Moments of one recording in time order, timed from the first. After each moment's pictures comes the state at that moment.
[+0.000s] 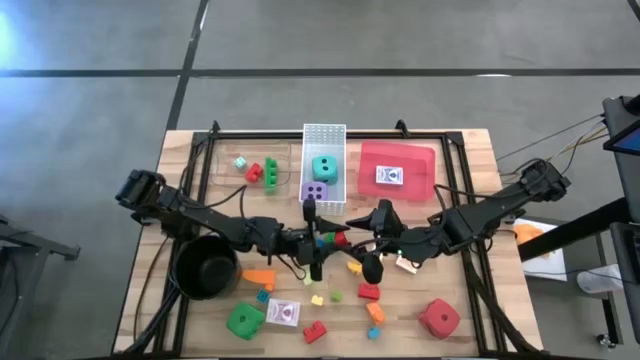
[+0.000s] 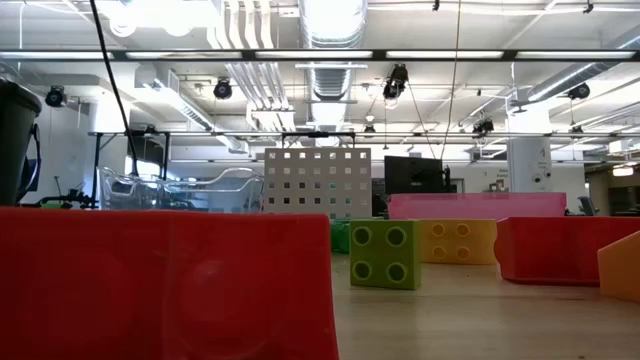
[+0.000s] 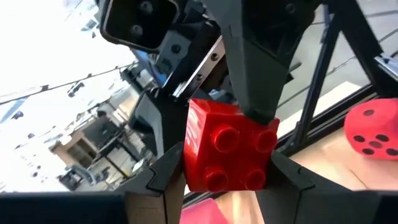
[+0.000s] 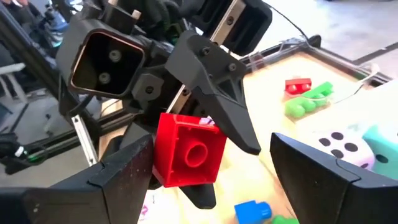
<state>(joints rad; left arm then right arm) -0.33 1.64 1.01 0.72 -0.37 0.70 0.44 1.41 1.25 -0.27 0.63 0.60</state>
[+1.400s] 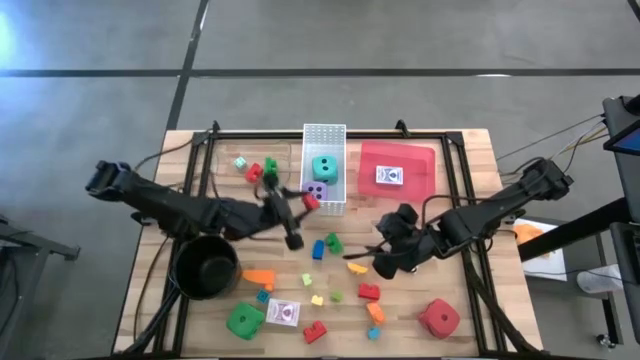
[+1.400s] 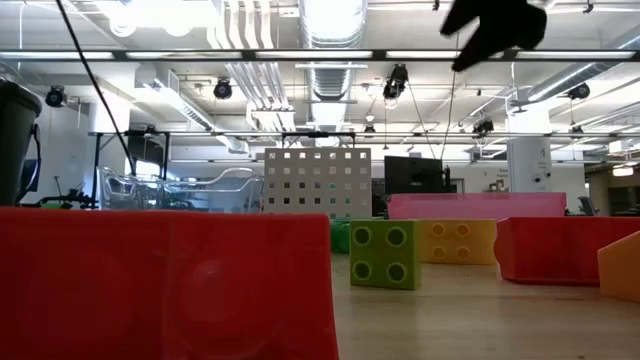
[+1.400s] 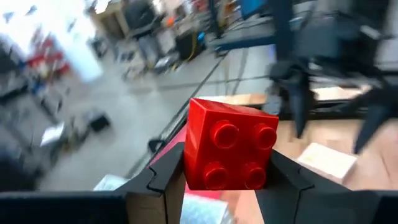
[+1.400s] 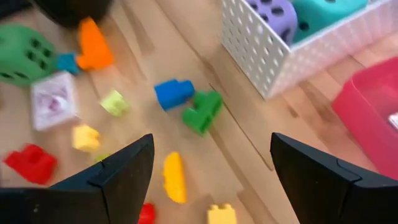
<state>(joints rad) -0.29 1.33 1.03 0.07 -0.73 0.12 0.46 1.38 1.13 -0.76 0.54 0.88</state>
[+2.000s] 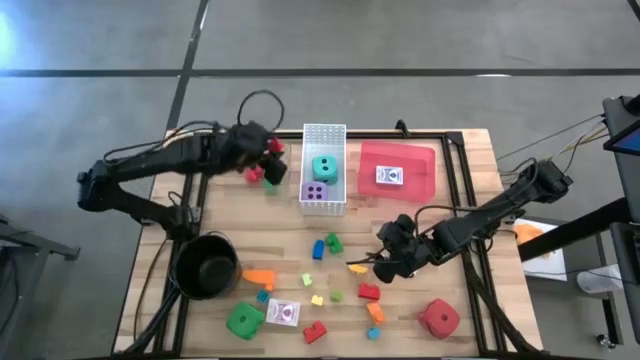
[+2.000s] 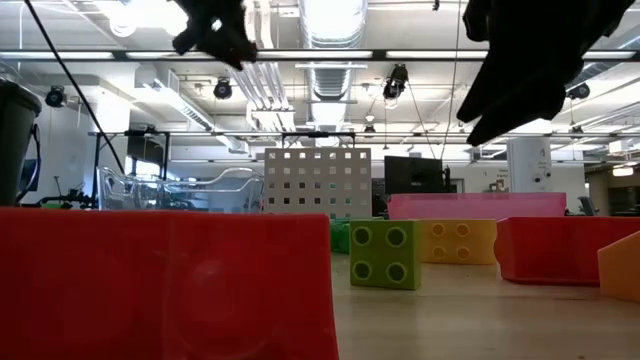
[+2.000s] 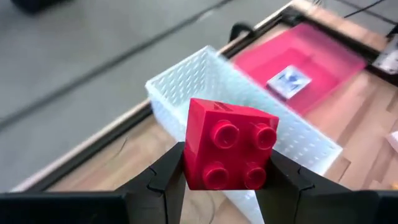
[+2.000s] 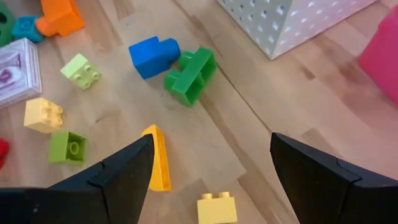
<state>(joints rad) 0.24 1.25 1.28 -0.77 -0.40 -0.40 0.48 1.38 0.84 -0.45 0.54 0.94</state>
